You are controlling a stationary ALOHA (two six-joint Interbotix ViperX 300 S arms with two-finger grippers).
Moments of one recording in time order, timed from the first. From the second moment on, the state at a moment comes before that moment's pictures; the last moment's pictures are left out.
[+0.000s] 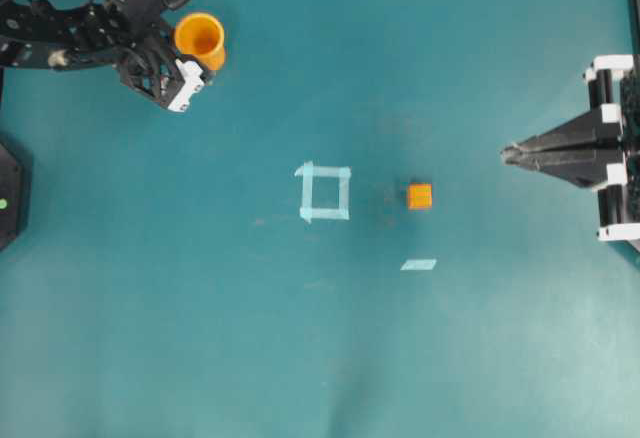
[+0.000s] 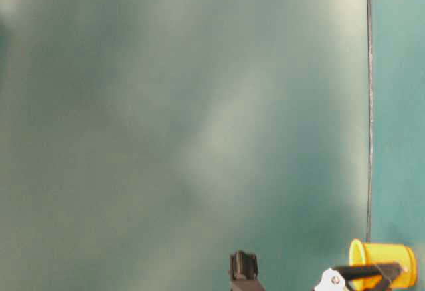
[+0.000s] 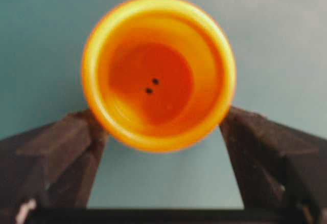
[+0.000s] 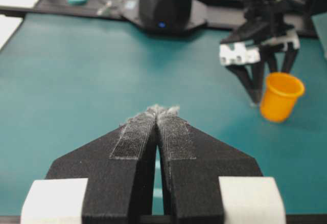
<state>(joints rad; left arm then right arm) 0.55 -0.02 0.90 0.03 0.01 -0.16 0.00 -0.89 1.17 -0.06 -0.23 -0.01</state>
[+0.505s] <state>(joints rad) 0.56 0.07 0.81 0.03 -0.01 -0.16 0.00 -0.88 1.17 -0.06 -0.23 -0.01</state>
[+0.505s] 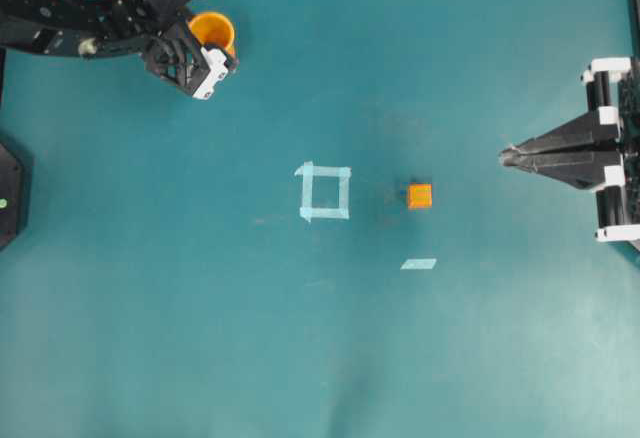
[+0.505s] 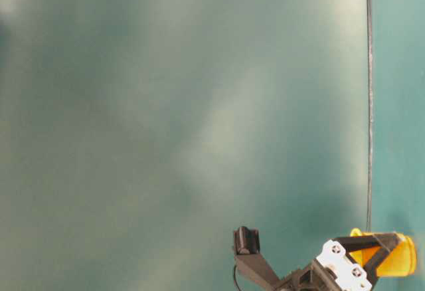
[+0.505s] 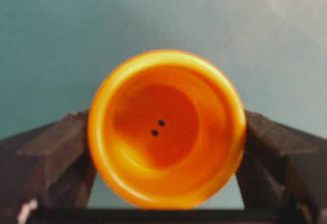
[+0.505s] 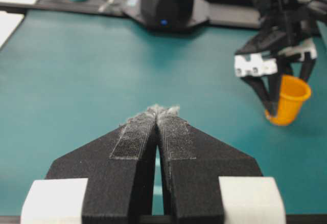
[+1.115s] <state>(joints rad) 0.33 -0.06 0.67 0.03 0.09 -0.18 0.01 -0.88 1.17 -0.06 -0.21 -0.01</state>
